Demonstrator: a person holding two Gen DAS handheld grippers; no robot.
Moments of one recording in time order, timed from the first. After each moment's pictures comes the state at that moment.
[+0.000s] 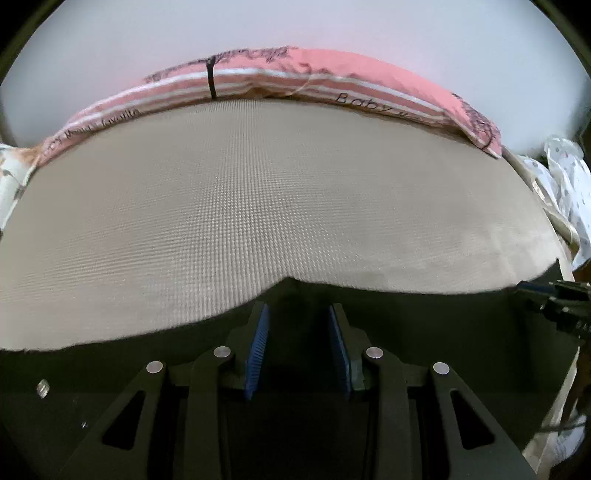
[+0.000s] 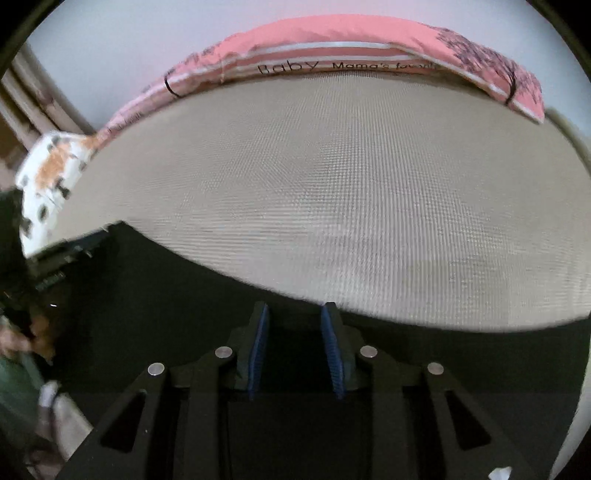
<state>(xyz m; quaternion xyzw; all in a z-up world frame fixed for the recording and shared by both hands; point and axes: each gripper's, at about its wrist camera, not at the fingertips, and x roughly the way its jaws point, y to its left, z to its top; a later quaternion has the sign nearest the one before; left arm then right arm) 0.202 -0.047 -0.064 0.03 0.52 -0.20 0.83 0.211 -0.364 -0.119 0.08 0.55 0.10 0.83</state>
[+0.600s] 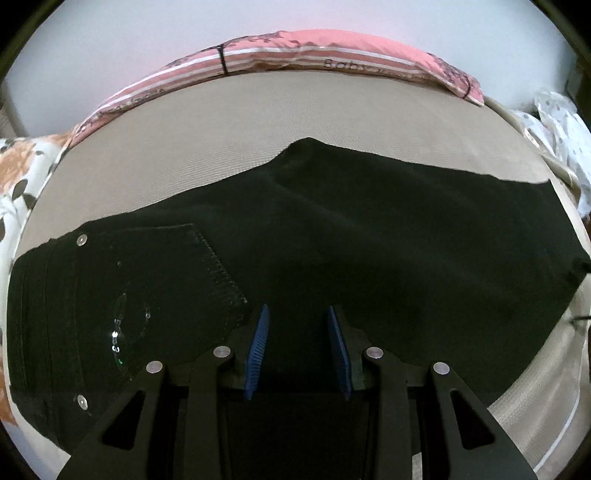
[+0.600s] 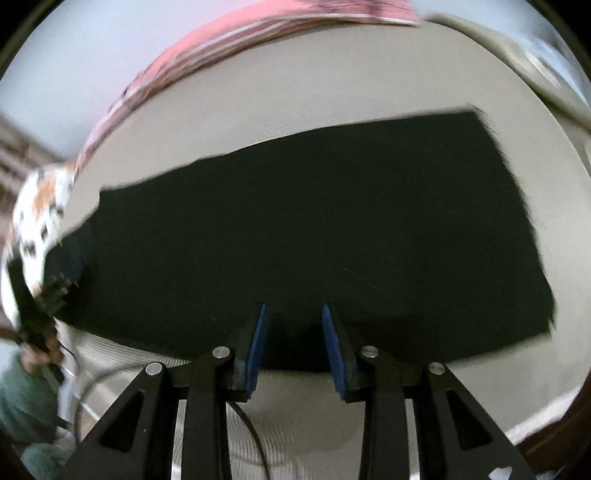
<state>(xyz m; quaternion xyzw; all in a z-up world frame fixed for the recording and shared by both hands) 0.098 -0.010 -0.061 0.09 0.53 -0.18 0.83 0.057 -0.463 -0.111 0.19 0.57 0.02 0.80</state>
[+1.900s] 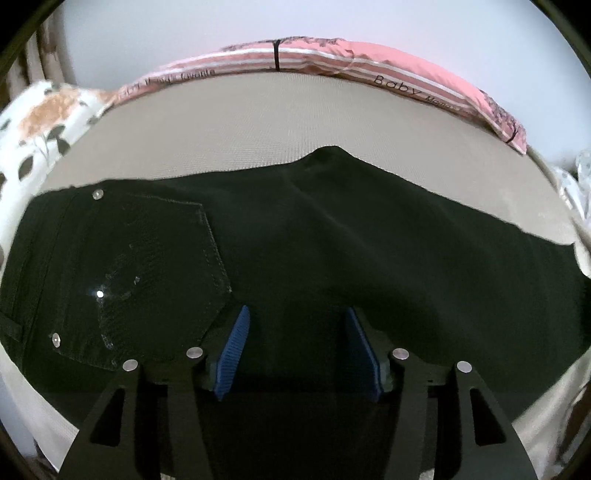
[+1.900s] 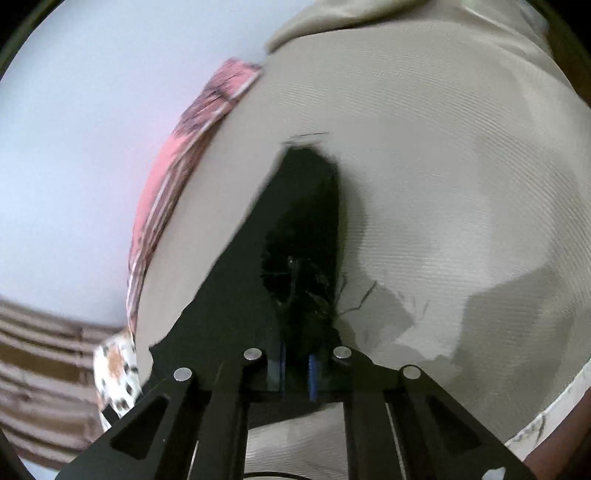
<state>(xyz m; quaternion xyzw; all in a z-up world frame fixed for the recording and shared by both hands) 0.097 -0.015 -0.058 0.01 0.54 -0.09 0.84 0.020 -0.586 -0.118 0.45 0.43 -0.04 0.78</state>
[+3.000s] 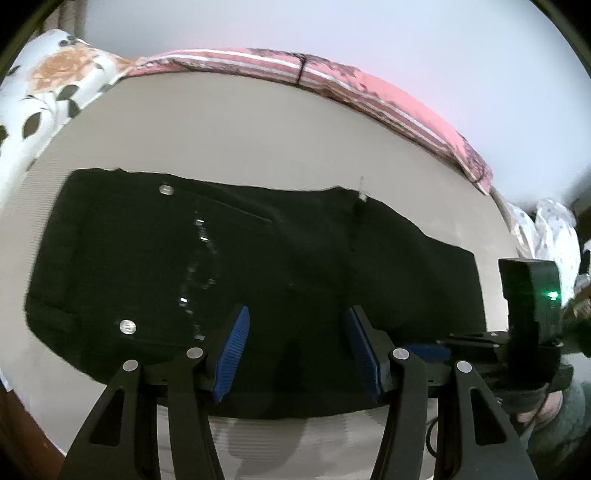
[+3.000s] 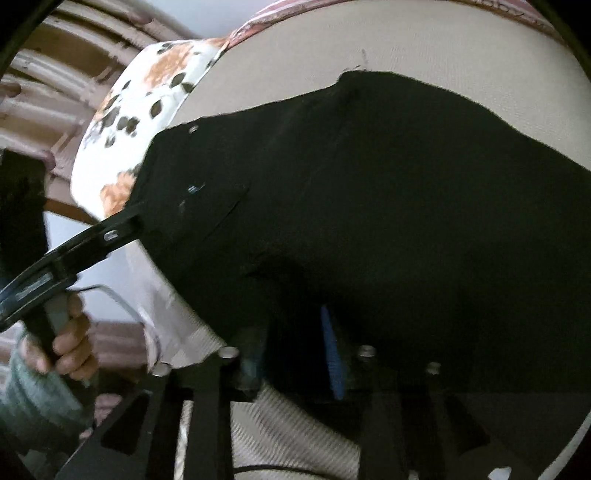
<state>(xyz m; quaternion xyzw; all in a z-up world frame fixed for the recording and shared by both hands) 0.085 0.064 -0.007 -0.10 0.56 -0.16 0.81 0.139 -0.186 -0.113 0.10 0.62 0.32 0.71</state>
